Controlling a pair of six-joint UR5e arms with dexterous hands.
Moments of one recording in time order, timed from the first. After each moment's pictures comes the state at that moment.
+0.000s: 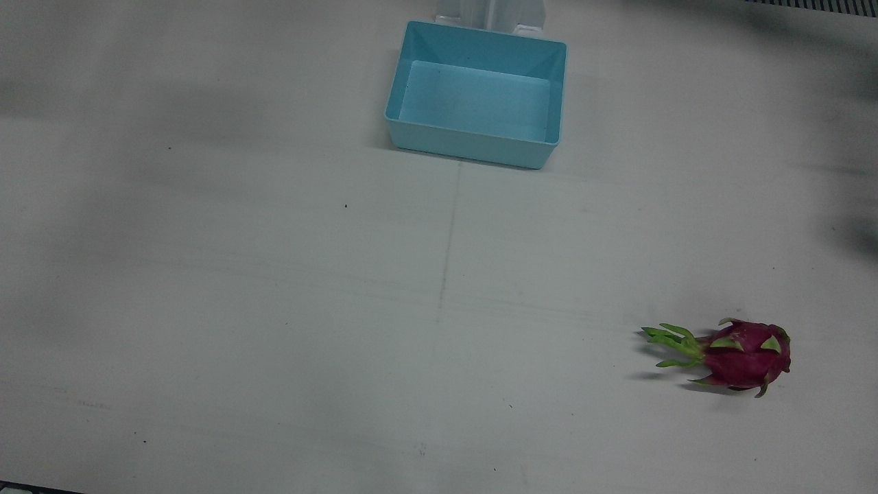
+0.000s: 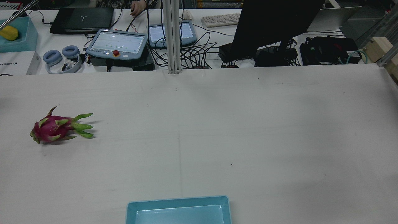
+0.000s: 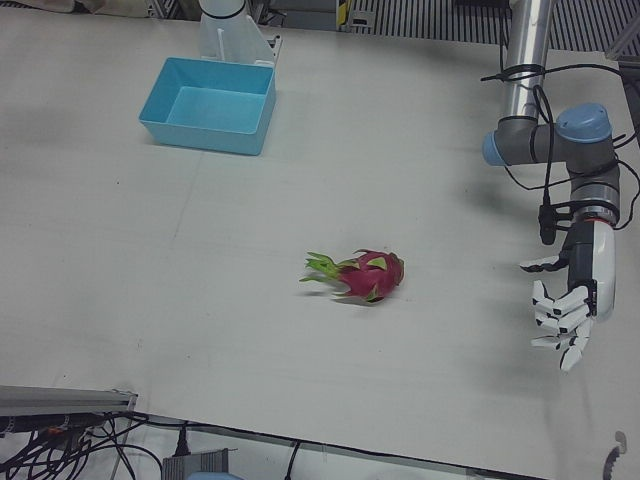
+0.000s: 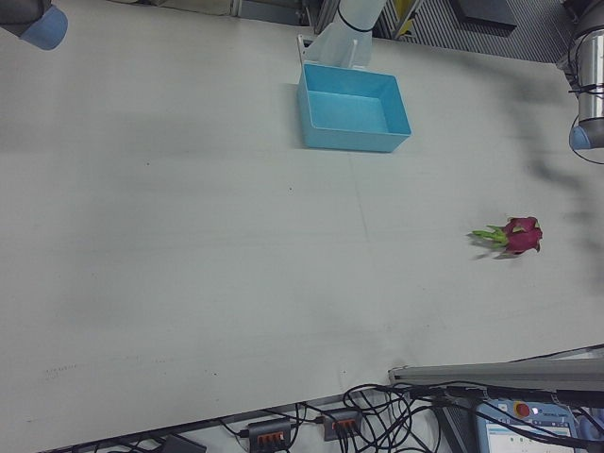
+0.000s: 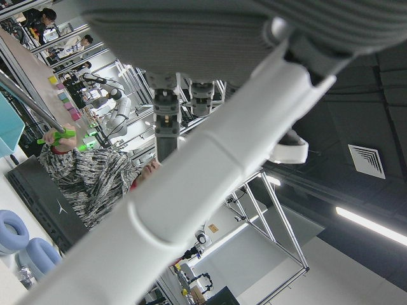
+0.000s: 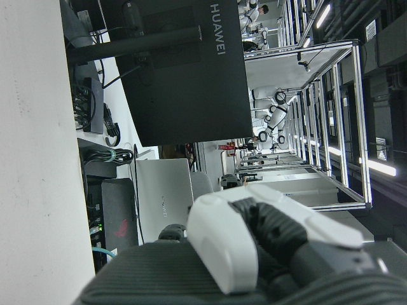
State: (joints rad) left arm -1.27 -1.65 -1.21 -0.67 1.34 0.64; right arm 1.51 -1.65 1.62 -3.27 -1.57 0.14
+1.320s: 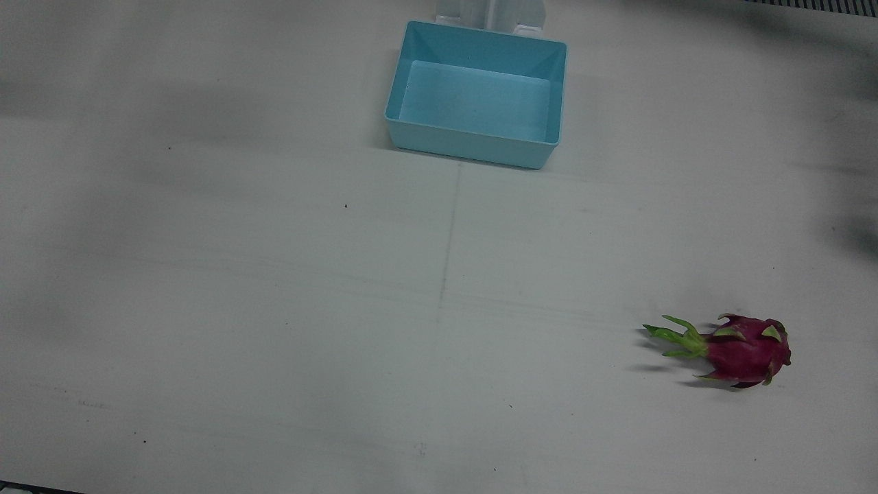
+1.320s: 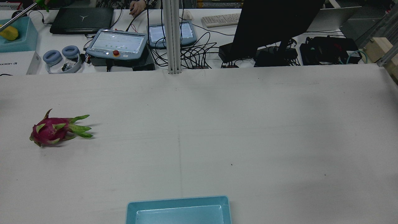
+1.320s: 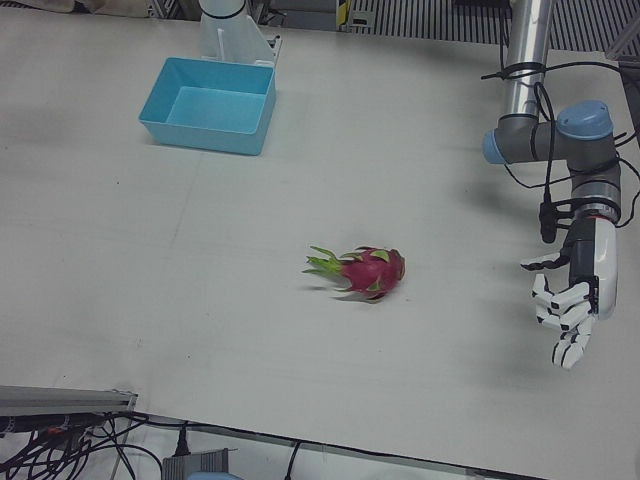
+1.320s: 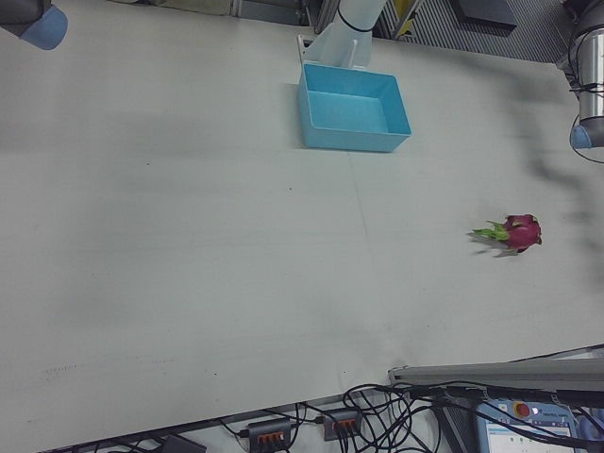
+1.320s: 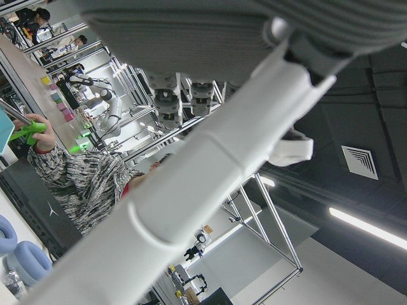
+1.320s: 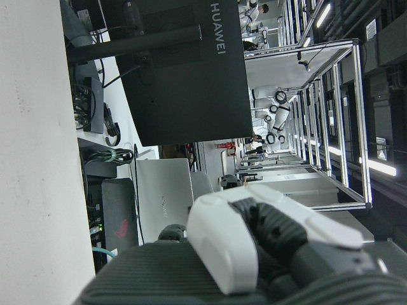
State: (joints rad) left arm -1.28 -1.64 -1.23 -0.67 1.34 0.64; right arm 1.51 -1.65 1.62 -3.27 -1.57 0.14
